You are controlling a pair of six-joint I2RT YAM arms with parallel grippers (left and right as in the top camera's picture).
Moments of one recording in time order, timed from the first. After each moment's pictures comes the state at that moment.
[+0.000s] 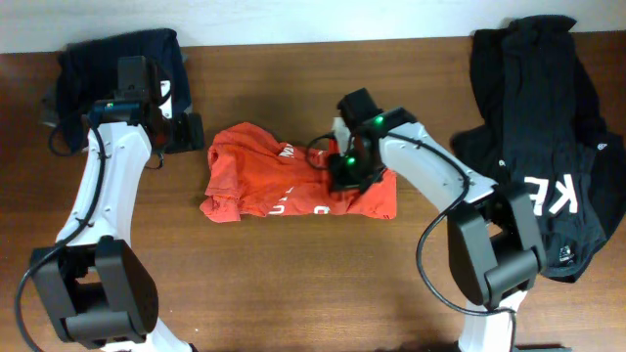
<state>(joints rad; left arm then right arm) 0.05 1.83 1.56 -0.89 -0.08 -0.07 0.45 2.02 1.52 -0.88 -0.34 0.24</state>
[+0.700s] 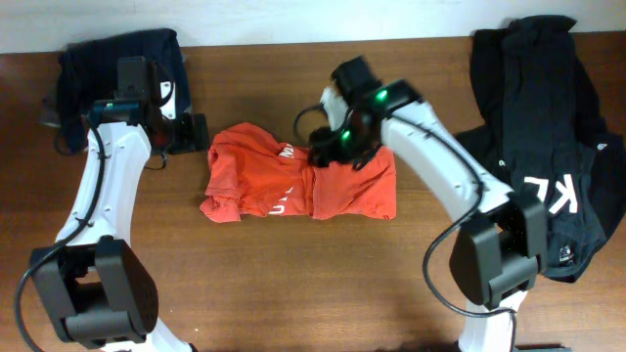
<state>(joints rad) 0.05 1.83 1.56 -0.91 0.02 -0.05 0.41 2.01 1.82 -1.11 -0.40 0.21</state>
